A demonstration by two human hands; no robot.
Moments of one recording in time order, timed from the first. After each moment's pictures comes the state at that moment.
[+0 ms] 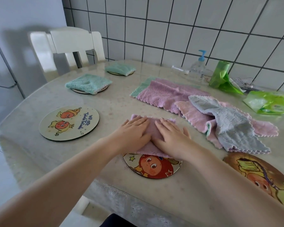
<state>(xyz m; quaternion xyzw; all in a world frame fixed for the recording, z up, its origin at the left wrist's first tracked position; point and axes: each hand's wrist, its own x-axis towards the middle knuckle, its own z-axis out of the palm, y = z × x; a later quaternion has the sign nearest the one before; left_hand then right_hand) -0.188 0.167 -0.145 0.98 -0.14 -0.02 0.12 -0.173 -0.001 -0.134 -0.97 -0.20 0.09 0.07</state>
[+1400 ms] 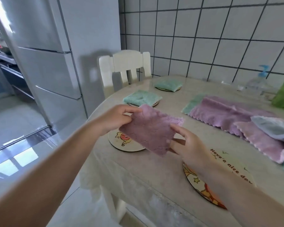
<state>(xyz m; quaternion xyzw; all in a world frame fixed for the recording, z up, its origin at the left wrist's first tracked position) -0.222 0.358 -0.080 0.90 0.04 0.05 0.43 -0.212 0.120 -0.109 -0.79 -0.24 0.08 0.56</state>
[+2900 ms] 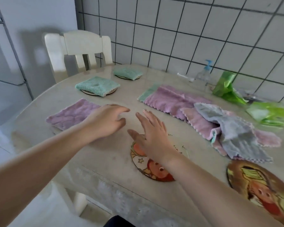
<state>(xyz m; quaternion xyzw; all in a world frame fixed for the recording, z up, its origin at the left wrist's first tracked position) -0.205 0.253 -0.105 0.98 -0.05 0.11 0.18 -0.199 0.074 -0.128 -0.93 -0.29 -0.05 0.23</state>
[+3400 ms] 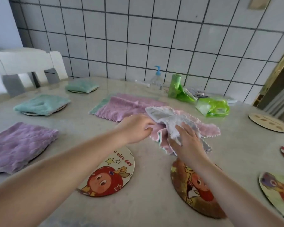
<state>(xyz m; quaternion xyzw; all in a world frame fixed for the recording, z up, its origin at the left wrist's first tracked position) -0.129 0.047 -0.095 0.94 -0.26 0.09 0.20 -0.175 -0.152 -0.123 -0.97 -0.03 -0.12 0.22</state>
